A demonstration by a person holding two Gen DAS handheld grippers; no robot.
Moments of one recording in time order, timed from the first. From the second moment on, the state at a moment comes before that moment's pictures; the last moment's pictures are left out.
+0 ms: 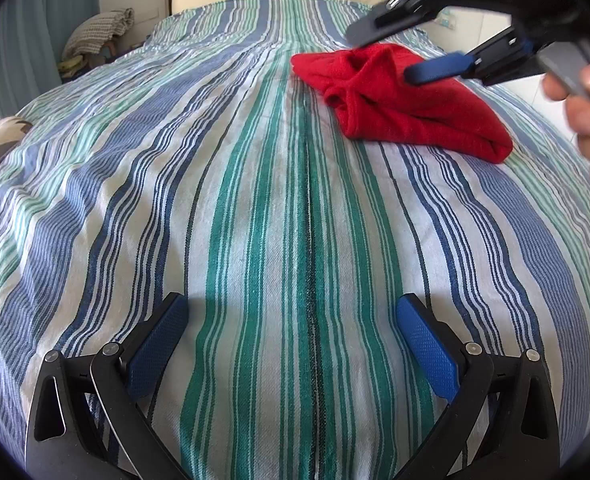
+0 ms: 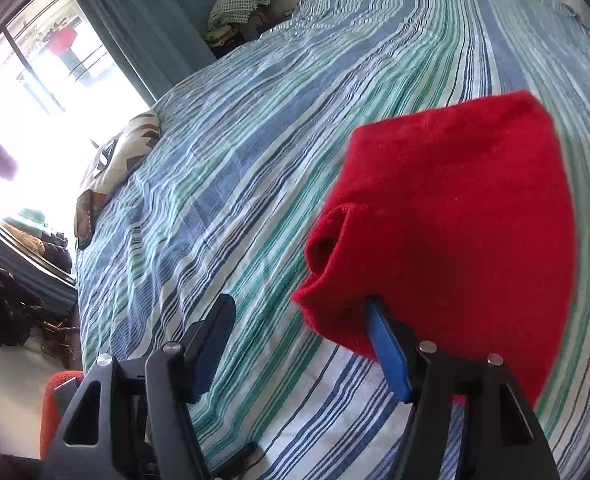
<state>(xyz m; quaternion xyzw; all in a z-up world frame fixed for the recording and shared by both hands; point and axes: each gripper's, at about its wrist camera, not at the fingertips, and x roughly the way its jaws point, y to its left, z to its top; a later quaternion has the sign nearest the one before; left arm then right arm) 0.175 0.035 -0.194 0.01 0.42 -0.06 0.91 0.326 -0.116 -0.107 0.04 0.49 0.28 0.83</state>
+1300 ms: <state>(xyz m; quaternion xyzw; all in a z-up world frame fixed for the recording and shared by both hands) 0.175 0.034 -0.195 0.01 0.42 -0.06 0.91 0.183 -0.237 -0.188 0.01 0.45 0.06 0.89</state>
